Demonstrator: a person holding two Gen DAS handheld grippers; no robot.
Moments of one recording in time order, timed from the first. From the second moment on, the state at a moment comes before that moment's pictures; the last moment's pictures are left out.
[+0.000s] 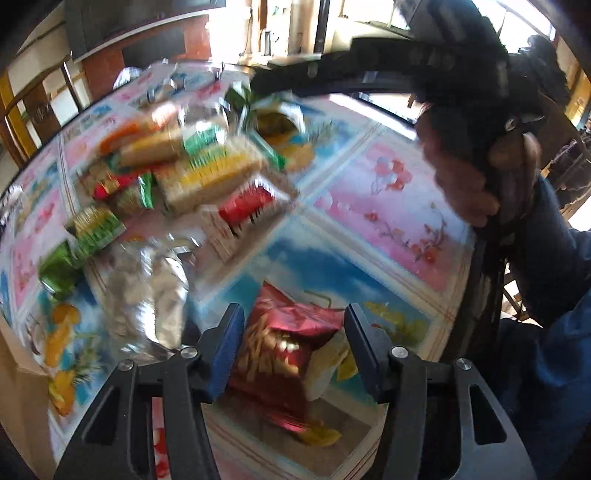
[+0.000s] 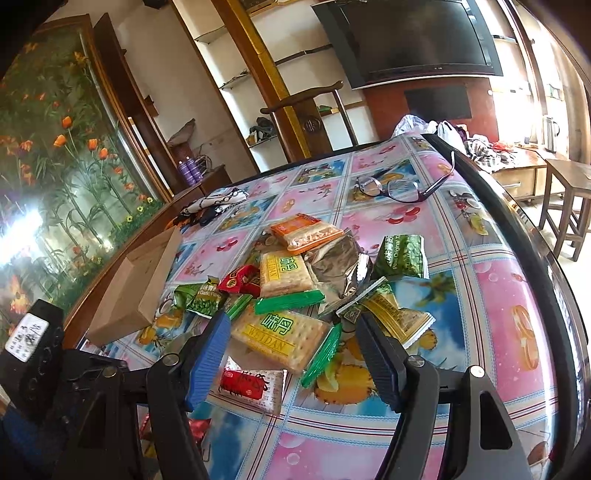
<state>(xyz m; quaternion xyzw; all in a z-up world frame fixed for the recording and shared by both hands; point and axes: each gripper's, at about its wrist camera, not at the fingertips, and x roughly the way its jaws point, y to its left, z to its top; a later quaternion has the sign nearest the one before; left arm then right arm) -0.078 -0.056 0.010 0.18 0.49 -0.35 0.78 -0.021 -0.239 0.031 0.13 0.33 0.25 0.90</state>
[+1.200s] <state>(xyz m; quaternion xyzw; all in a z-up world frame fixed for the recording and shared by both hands) -0.110 0.011 0.009 0.10 0.47 -0.23 0.85 -0.033 -0.133 -0.006 -0.09 0.43 0.32 0.84</state>
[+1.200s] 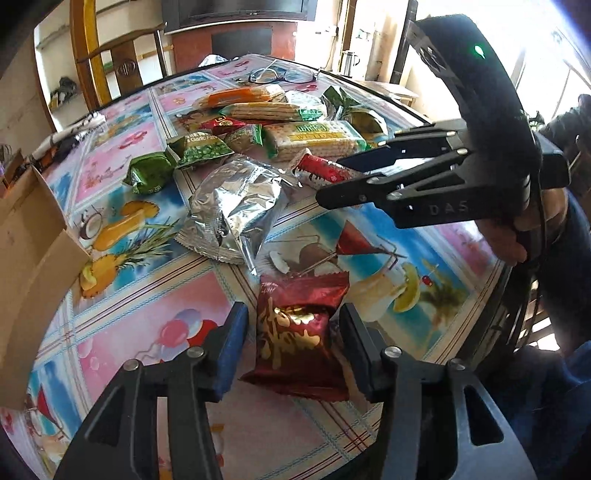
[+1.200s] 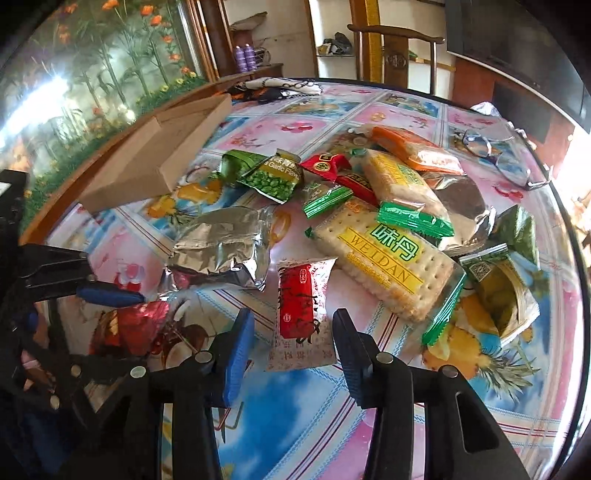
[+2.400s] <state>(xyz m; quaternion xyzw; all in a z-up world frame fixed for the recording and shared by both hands) -0.037 0.214 0.095 -0.10 0.36 -0.10 0.92 -0.008 -0.003 0.084 -0.01 0.42 0.38 0.83</state>
